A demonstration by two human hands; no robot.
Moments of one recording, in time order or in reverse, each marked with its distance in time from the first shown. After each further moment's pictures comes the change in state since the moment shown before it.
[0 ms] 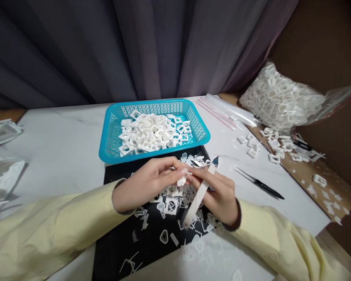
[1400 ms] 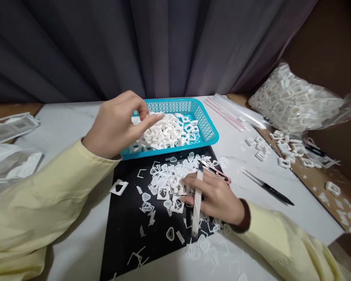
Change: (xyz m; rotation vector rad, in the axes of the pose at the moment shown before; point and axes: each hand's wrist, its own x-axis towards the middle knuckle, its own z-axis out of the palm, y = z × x) left_hand 0.002 0.025 -0.085 1.194 0.713 0.454; right_hand 0.001 0.012 0.006 0.043 -0.348 -0.071
